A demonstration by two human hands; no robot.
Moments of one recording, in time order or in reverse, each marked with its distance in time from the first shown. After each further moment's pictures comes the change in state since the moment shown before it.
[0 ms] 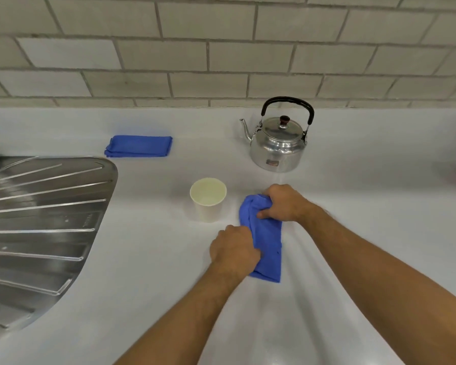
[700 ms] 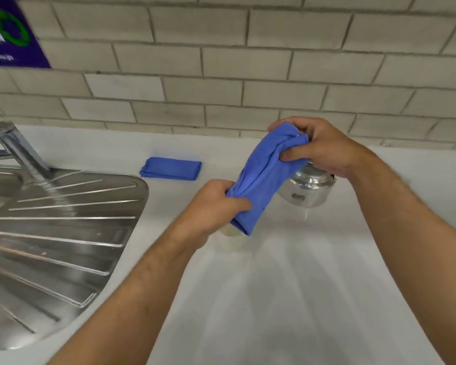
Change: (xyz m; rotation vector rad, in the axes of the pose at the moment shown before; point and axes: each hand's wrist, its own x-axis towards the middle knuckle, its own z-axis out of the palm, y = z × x) left_hand 0.003 -0.036 -0.147 -0.930 0.190 0.165; right_hand 0.020 -0.062 -0.160 0.813 0.031 -0.565
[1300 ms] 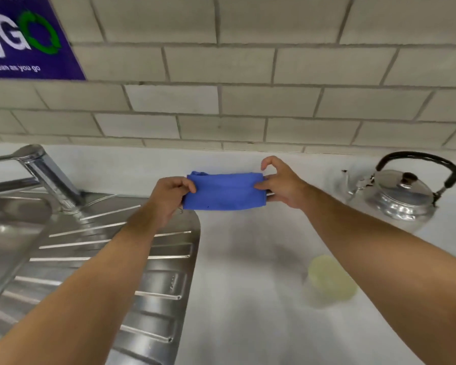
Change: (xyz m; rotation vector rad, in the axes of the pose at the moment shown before) left_hand 0.165 -0.130 -0.241 -0.137 0.227 -0.053; right_hand 0.198 0.107 0.159 0.167 0.222 0.482
